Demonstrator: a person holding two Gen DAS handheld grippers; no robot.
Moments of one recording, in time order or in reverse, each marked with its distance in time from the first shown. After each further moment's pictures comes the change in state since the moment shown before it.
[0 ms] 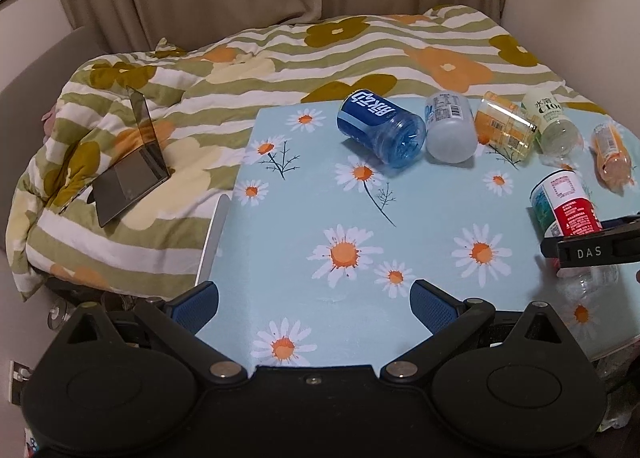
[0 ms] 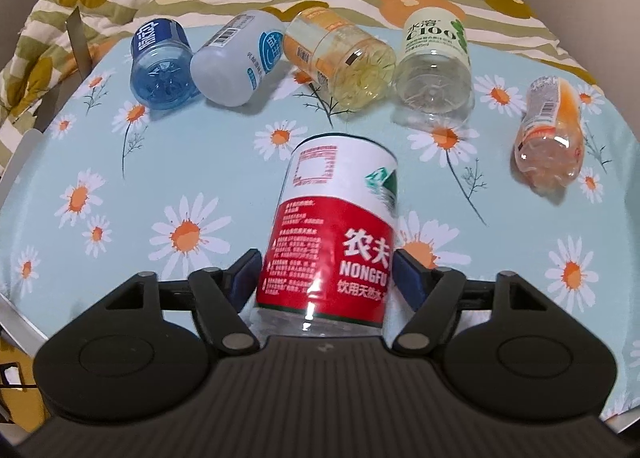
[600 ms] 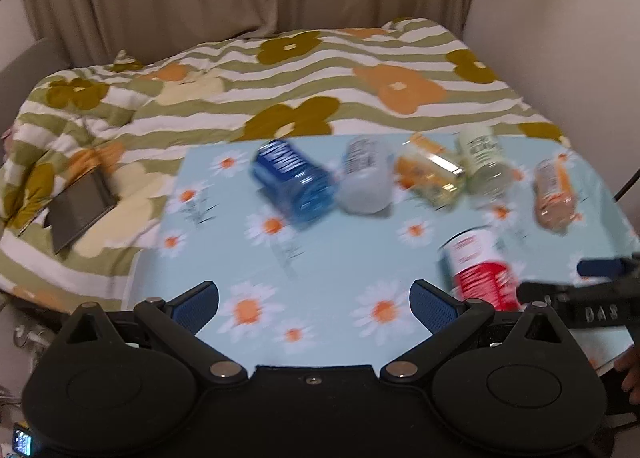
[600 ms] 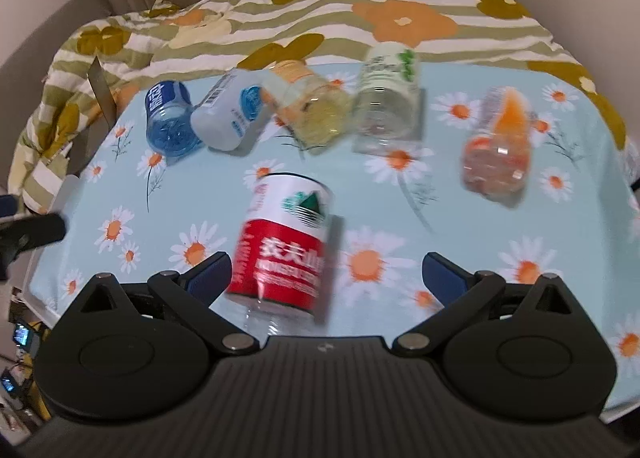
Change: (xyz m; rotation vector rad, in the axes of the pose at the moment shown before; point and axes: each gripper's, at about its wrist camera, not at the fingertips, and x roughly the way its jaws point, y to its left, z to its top) left arm -0.014 -0.069 0.057 0.004 -0.018 -0.128; right arm -0.058 -0.078 -0.001 0.102 -0.046 0.148
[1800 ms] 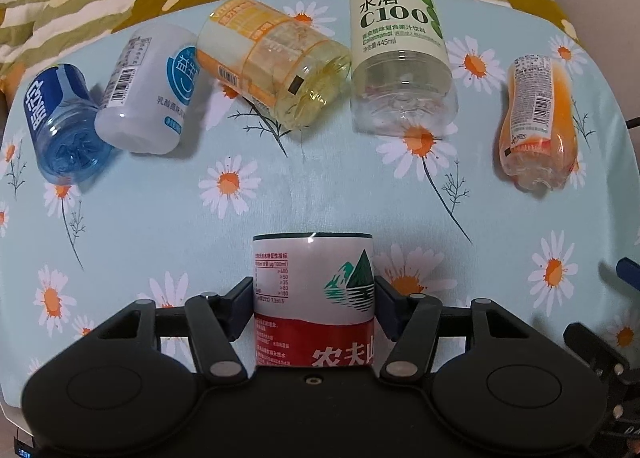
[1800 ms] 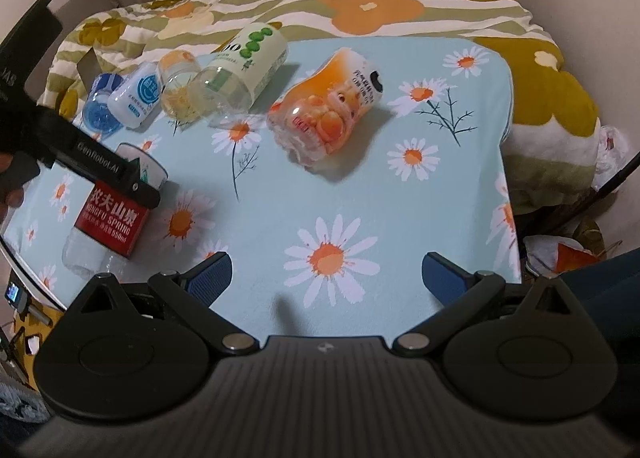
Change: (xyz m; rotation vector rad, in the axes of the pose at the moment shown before) left arm 0.149 -0.147 0.052 0.037 0.520 -0.048; right arm 0.004 -0.160 -0.013 -0.057 0.014 0.062
